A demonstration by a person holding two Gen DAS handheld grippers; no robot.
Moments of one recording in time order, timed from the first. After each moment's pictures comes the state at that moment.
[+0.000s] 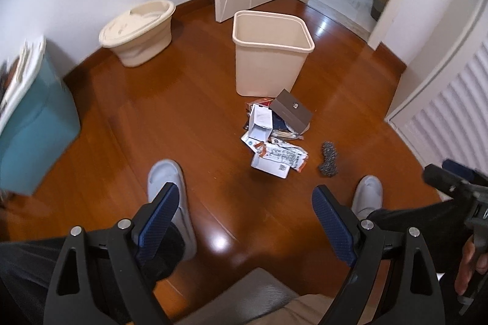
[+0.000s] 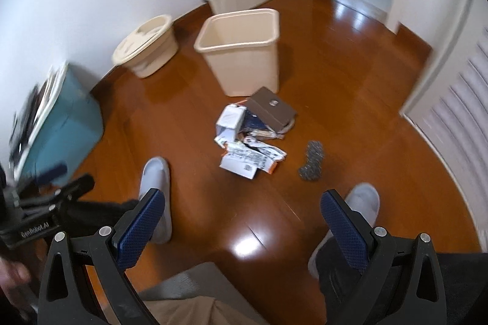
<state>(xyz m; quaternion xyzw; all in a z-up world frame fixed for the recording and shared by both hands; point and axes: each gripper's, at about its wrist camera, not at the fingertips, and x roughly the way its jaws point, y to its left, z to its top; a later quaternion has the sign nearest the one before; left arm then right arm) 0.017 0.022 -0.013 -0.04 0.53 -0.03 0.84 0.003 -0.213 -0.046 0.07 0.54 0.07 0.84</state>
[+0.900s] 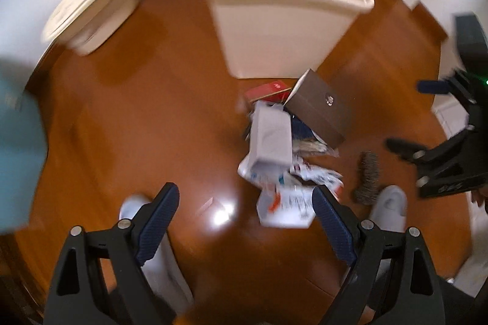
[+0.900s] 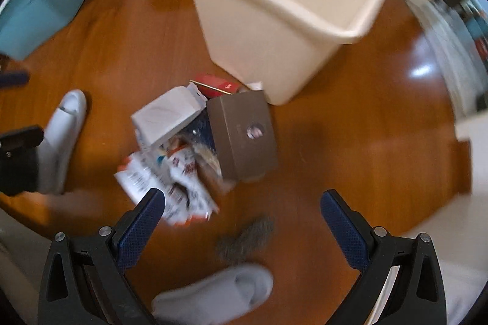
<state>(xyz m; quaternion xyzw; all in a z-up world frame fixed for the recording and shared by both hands) 0.257 -0.026 -0.205 0.03 0.64 -0.03 0.77 0.294 -0.183 -0.257 -0.24 0.60 0.23 0.72</state>
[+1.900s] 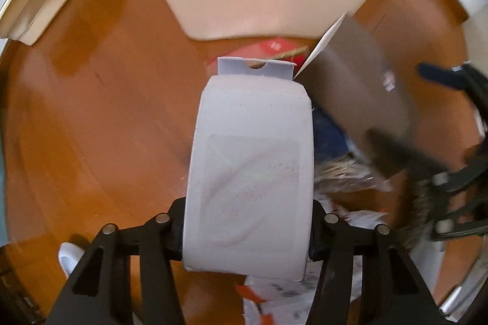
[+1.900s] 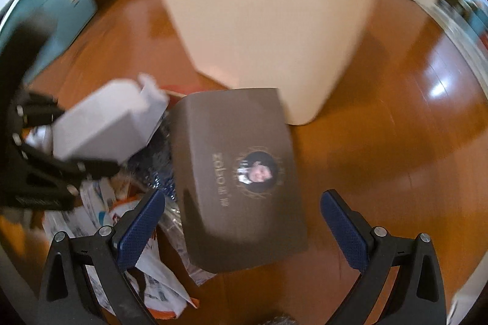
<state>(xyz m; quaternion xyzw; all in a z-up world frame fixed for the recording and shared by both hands) 0.305 -0.044 -0.382 0.01 0.67 -0.04 0.74 0.332 -0.194 -0.401 -0.17 0.52 0.29 0.78</state>
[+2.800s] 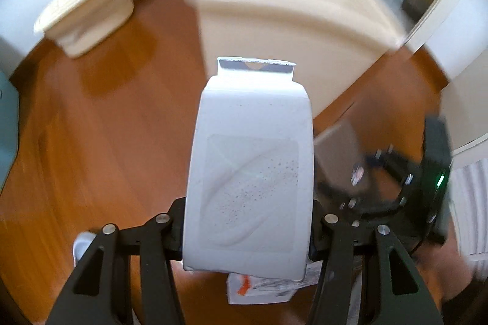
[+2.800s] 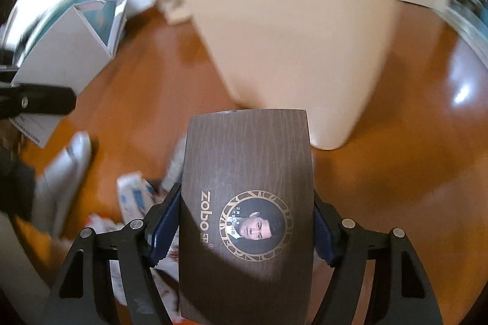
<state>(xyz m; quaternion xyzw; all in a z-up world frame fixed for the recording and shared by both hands) 0.260 -0.031 -0.261 -0.06 0.56 -0.02 0.83 0.337 -0.168 -0.370 -0.07 0.49 0.33 0.80</state>
